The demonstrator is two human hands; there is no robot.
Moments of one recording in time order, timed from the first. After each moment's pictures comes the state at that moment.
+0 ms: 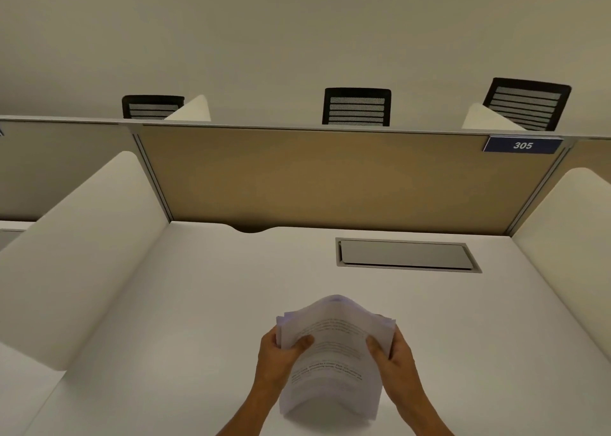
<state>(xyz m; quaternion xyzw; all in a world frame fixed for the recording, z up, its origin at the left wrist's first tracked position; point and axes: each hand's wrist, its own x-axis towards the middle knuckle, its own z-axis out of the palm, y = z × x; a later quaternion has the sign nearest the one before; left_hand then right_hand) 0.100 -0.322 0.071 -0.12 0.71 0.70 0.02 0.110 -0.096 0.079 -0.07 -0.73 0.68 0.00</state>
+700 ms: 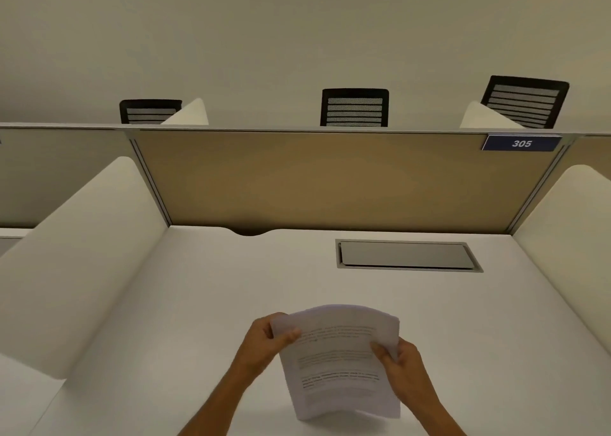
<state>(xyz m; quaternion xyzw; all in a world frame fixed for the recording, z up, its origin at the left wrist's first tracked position) 0.074 -0.359 0.102 -0.01 0.76 0.64 0.10 0.102 -0.080 0.079 -0.10 -0.81 0.57 -0.05</state>
